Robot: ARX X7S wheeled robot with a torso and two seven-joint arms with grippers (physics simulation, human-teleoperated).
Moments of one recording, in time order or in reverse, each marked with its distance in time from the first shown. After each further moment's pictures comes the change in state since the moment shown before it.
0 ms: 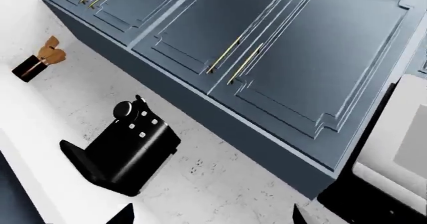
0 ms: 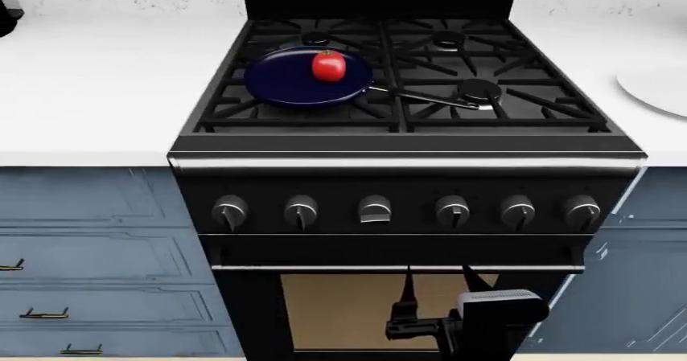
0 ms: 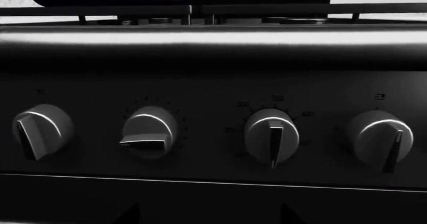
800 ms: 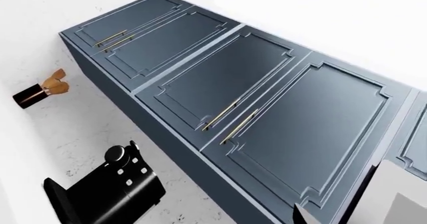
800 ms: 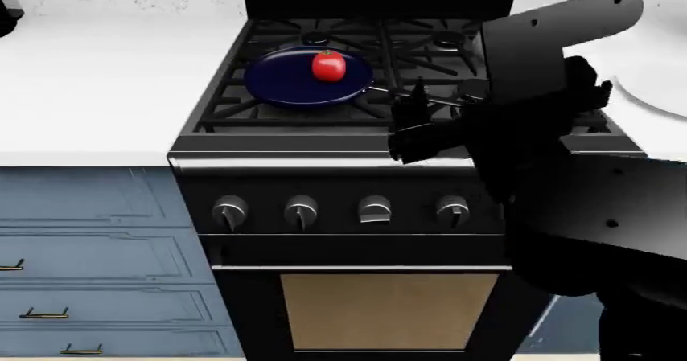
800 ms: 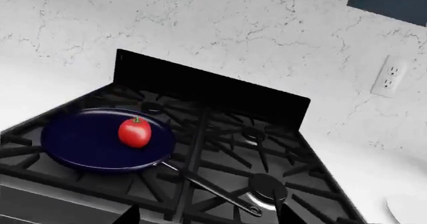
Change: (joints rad) left arm 0.028 -0.018 -0.256 0.123 -0.249 0.076 -0.076; right arm 1.072 0.242 -0.055 -0.540 1.106 1.403 0.882
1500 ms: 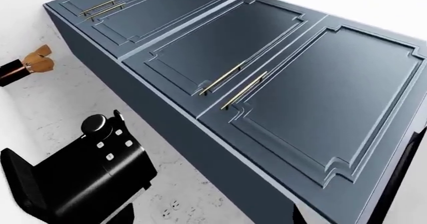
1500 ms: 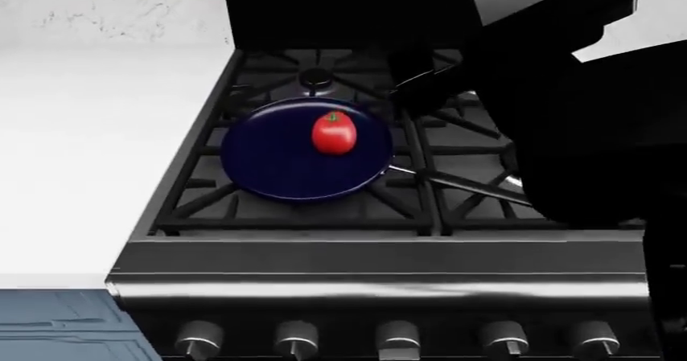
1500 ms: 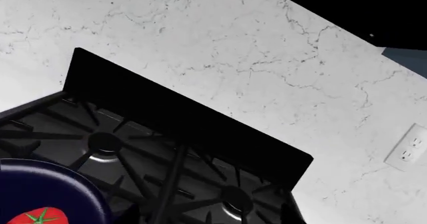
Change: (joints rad) left arm 0.012 0.002 0.002 -0.002 0.004 0.017 0.002; right arm 0.352 0.042 -0.207 0.207 0.196 0.073 0.118
